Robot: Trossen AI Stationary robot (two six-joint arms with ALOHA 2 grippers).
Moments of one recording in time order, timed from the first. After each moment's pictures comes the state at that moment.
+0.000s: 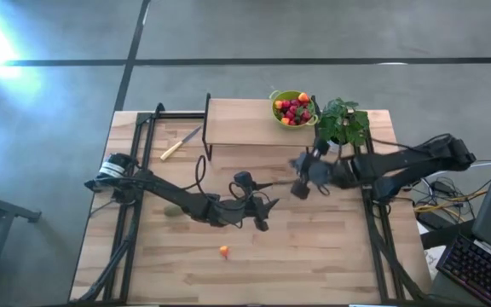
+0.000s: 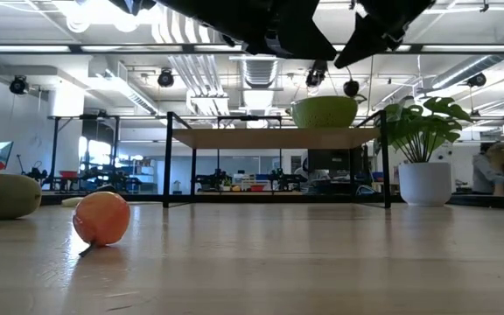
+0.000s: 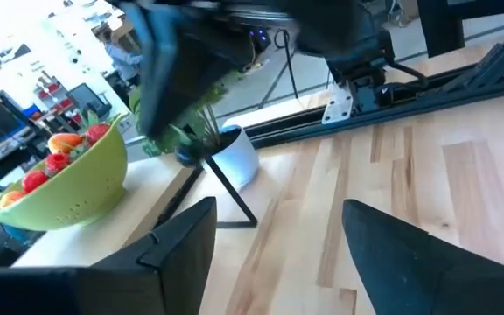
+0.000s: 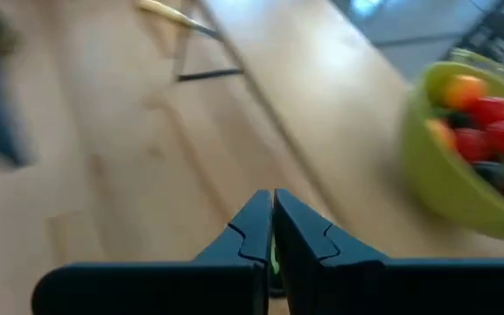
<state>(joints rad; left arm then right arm) -0.30 1.83 1.16 0.50 -0.78 0.30 0.15 1.20 0.98 -0.53 0.65 0.25</state>
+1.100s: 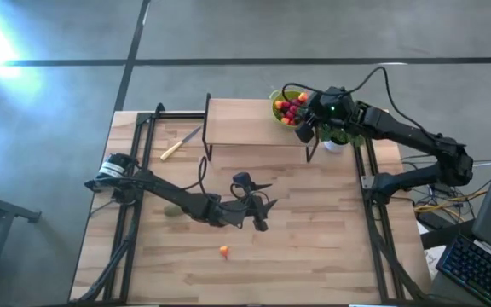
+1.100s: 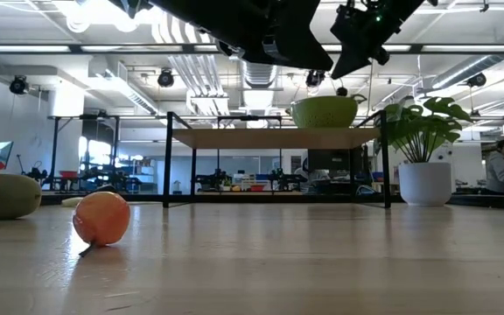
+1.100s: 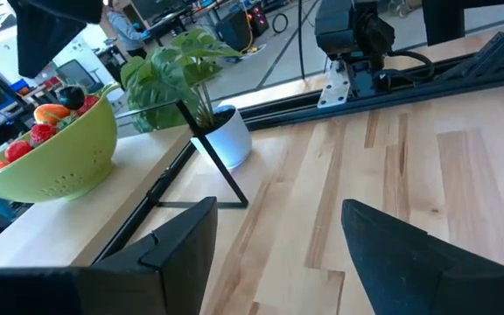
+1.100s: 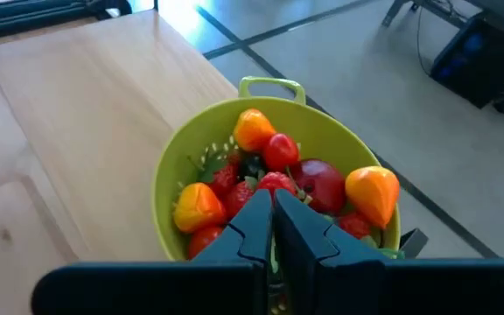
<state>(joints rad) -0.30 1.83 1.16 0.43 -0.78 0.20 -0.48 1.20 1.14 -0.53 0.28 0.02</state>
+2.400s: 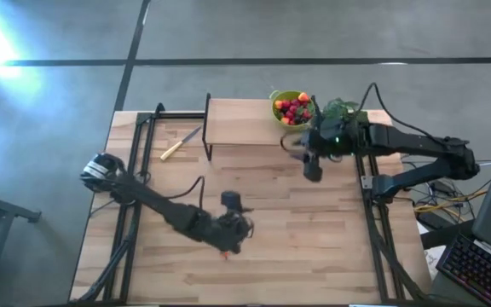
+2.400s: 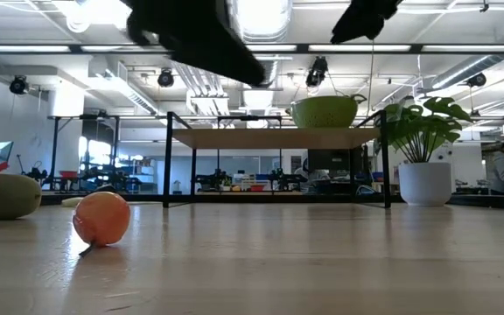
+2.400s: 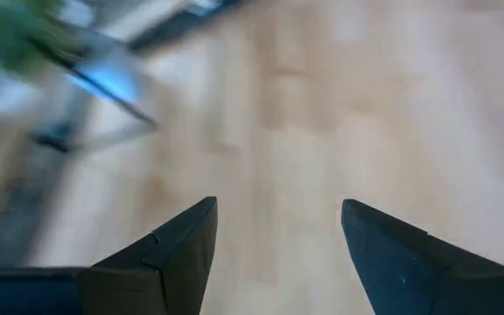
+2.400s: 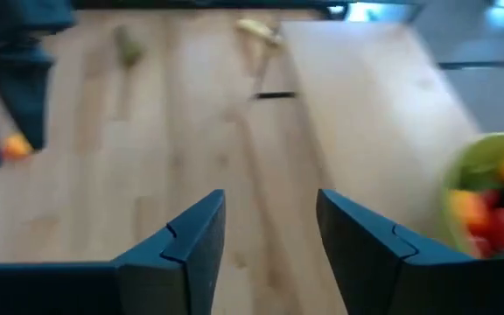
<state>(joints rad) -0.46 1.71 1.15 -0.13 -0.68 0.06 -0.13 1.15 1.18 -0.69 0.11 -0.02</state>
